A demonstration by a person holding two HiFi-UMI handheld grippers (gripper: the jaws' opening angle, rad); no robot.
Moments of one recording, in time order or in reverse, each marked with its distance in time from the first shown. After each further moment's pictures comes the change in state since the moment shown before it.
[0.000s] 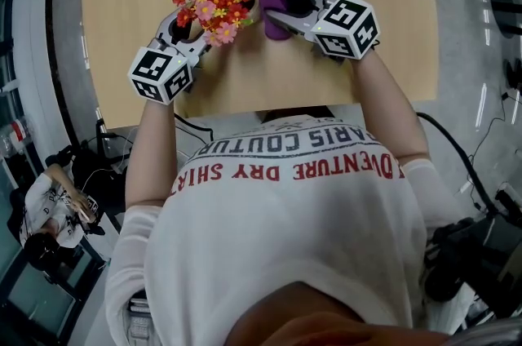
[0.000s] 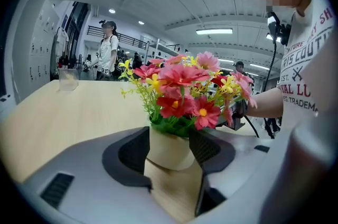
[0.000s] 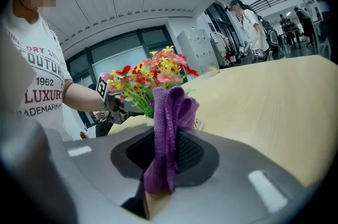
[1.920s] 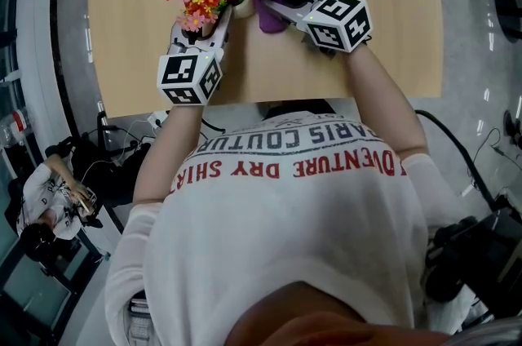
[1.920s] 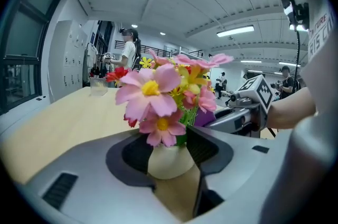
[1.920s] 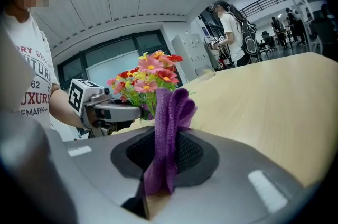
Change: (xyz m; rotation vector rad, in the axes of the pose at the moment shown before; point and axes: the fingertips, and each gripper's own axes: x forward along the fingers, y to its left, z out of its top) left arm 0.004 0.003 0.001 -0.075 -0.087 0.315; right arm 0.019 -0.017 0.004 0.045 -0.051 -0.048
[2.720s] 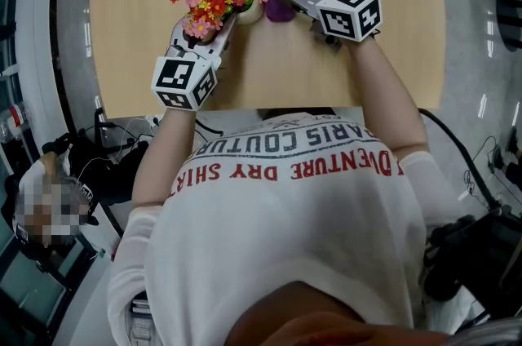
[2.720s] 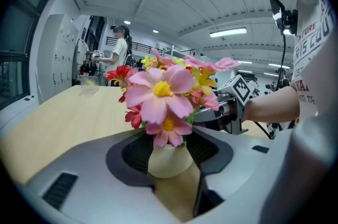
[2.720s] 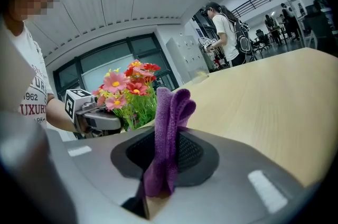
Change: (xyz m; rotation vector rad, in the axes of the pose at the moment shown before) left arm 0.005 0.007 -0.002 0.026 0.022 -0.105; right arm 0.008 -0.044 0.019 0.053 -0.026 -0.020
